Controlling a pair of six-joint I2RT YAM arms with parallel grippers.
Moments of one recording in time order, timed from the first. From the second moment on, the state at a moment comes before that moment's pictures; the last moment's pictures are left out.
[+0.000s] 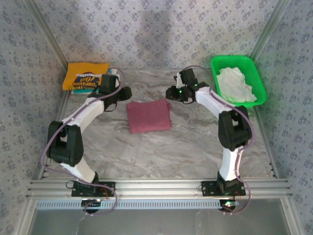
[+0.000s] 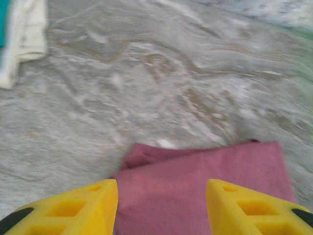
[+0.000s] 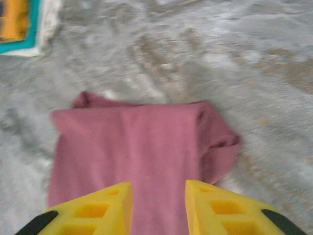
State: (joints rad) left arm -0.31 1.62 1.20 -0.28 0.09 -0.41; right arm 0.40 1.87 1.48 -0.46 -0.36 0.42
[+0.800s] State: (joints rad) left arm -0.39 1.74 0.88 0.07 0.08 -0.52; right arm 0.46 2.09 1.38 -0.24 -0.46 0.45
